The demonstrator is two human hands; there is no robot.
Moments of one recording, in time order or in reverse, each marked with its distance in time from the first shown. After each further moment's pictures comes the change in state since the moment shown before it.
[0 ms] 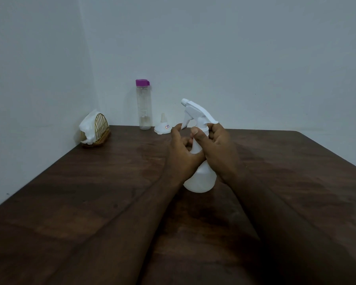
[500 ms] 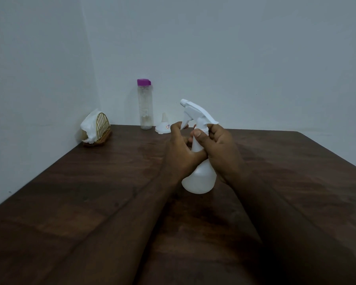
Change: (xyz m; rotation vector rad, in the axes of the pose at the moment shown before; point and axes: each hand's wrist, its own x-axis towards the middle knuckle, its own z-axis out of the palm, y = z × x) left_hand 0.000 0.010 -0.010 0.093 0.005 0.041; right_hand -0.001 -0.001 -0.003 0.061 -0.057 0.030
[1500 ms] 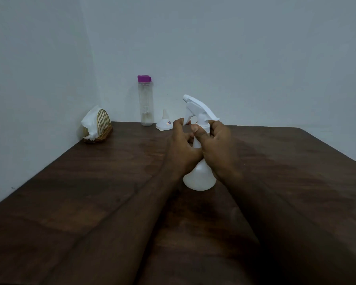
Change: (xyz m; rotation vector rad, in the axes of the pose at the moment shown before) left_hand -0.001 0.001 -0.001 0.009 -0.027 0.004; right_hand -0.004 -0.001 0.015 -0.102 0.161 -0.022
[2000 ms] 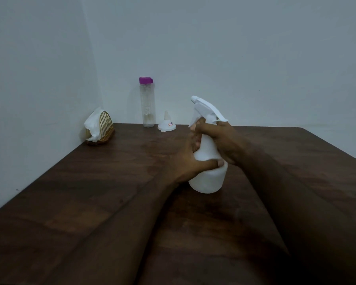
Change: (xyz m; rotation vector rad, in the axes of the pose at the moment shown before) left_hand -0.012 -0.009 -0.006 -0.064 -0.389 -0.081; right_hand 0.030 -0.012 -0.019 0.061 -0.386 0.155
